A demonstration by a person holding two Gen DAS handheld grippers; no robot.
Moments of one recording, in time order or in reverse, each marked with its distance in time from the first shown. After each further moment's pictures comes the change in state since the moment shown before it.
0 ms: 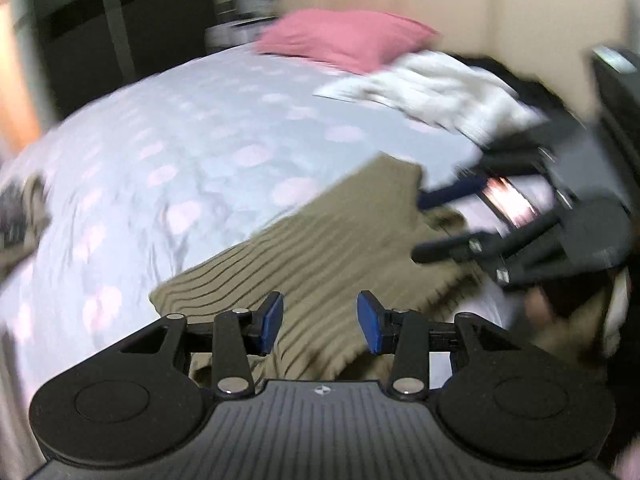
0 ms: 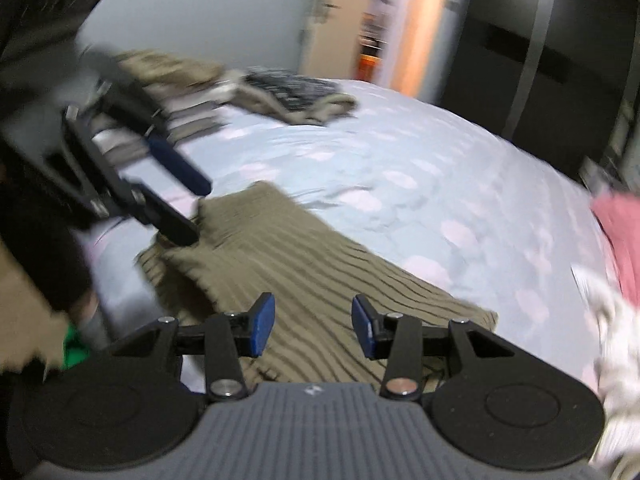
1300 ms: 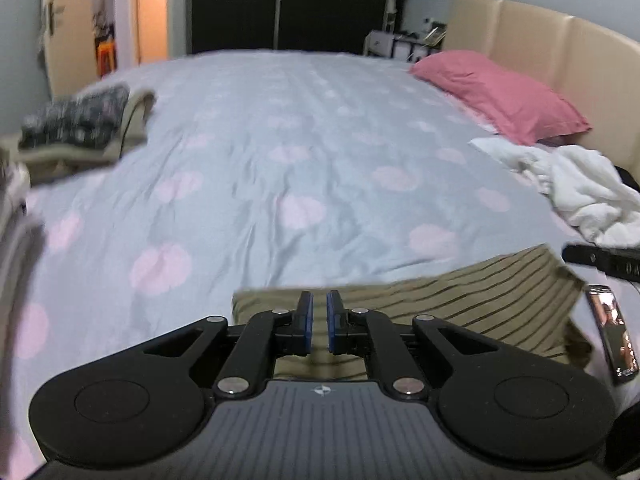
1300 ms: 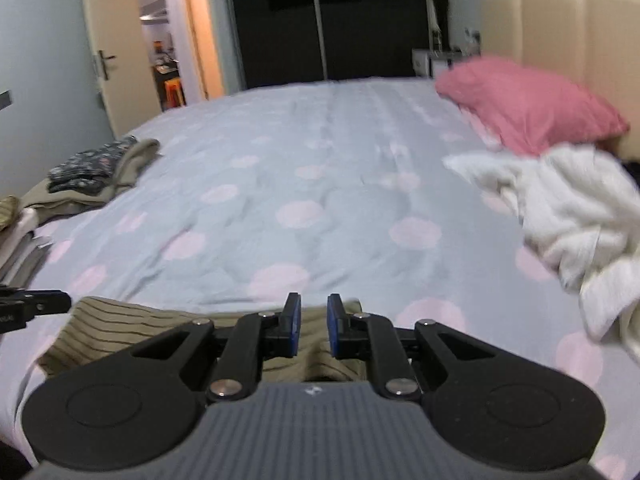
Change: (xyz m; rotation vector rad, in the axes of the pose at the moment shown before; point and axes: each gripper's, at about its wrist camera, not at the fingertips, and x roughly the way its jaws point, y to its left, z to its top) left arm 0.052 0.088 0.007 -0.391 -0.043 0.207; right arm 0.035 -0.105 -0.005 0.574 0.019 -0.313
